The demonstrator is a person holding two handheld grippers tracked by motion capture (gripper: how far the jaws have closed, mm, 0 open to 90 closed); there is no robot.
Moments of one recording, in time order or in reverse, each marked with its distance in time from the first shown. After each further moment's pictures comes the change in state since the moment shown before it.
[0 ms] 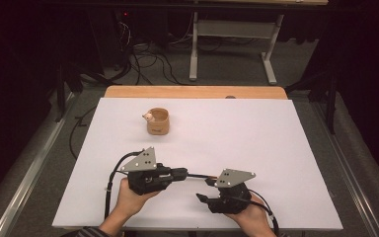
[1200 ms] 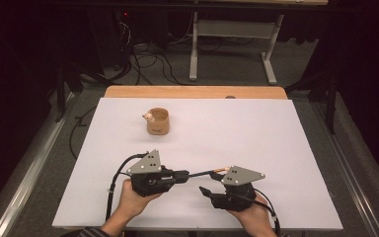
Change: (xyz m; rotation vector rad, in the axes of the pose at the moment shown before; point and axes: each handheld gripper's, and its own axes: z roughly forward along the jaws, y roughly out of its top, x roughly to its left) left arm -0.003 -0.005 0.009 0.049 0.011 0.011; right arm -0.004 0.001 -0.012 -0.106 -0.069 0.025
